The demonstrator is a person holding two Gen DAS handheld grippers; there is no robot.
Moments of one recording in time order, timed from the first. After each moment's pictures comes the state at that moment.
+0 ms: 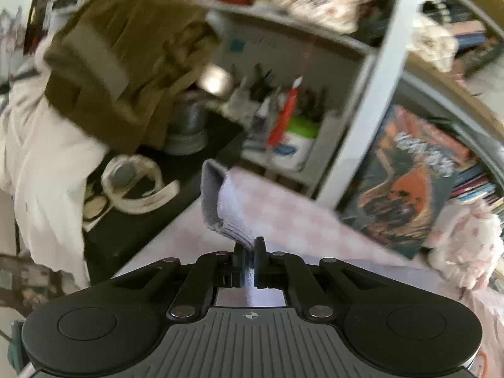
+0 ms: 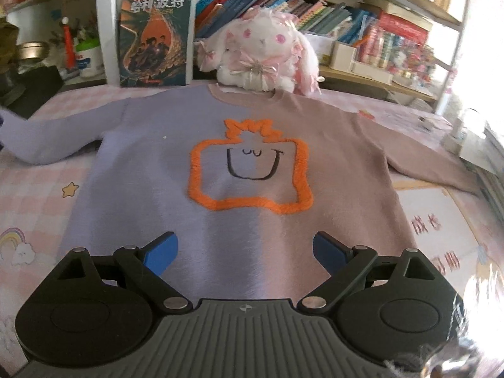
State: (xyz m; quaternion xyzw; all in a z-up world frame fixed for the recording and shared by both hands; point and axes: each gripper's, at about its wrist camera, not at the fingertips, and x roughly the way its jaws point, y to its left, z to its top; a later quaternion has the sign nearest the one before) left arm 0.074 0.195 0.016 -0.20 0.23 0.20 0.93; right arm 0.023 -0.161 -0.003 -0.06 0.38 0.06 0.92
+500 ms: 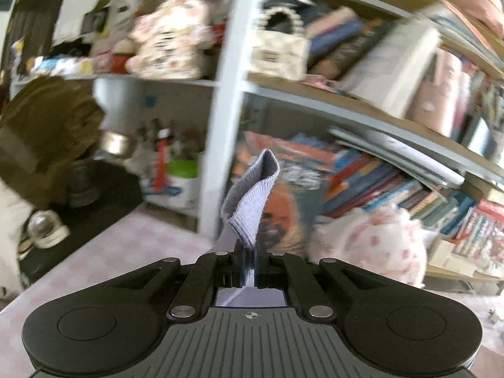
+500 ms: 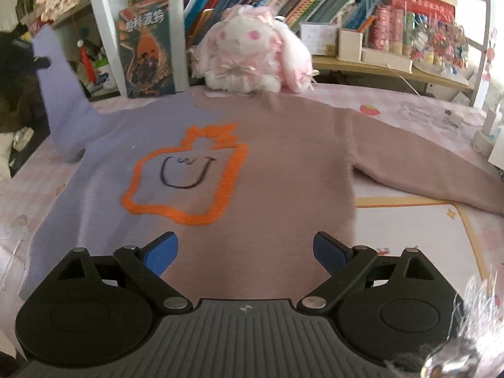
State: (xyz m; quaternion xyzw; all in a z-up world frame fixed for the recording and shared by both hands) left arm 0.122 -0.005 0.091 -0.13 0.18 0.16 0.96; right arm 0.066 -0.315 -0.003 0.00 0.39 0.18 0.90
